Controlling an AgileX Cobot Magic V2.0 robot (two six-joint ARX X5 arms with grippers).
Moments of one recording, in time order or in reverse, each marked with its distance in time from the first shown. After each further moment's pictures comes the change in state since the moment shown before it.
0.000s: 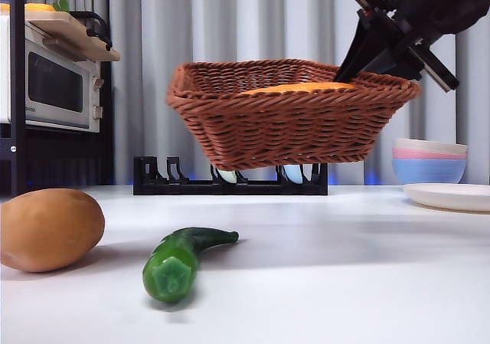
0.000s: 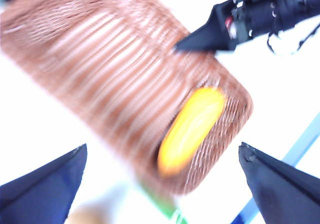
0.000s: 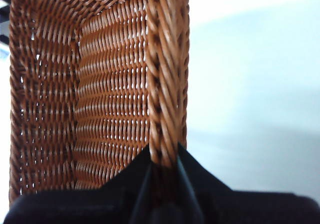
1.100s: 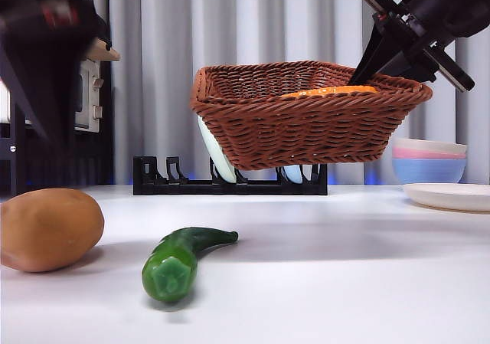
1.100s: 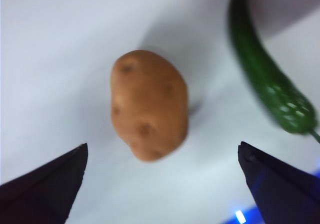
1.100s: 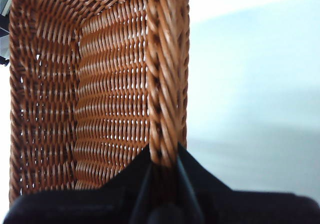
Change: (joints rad) left arm 0.118 -0.007 -0.527 0.057 -0.111 -0.076; right arm -0.042 0.000 0.000 0.003 -0.001 -0.002
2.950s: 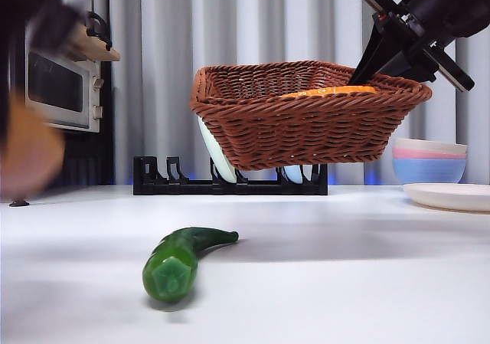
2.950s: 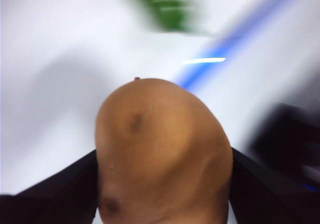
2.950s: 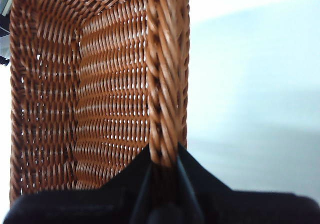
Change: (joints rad) left arm 0.127 0.052 0.072 -0.298 0.657 0.382; right arm 0.000 0.000 0.000 0.000 0.001 0.000
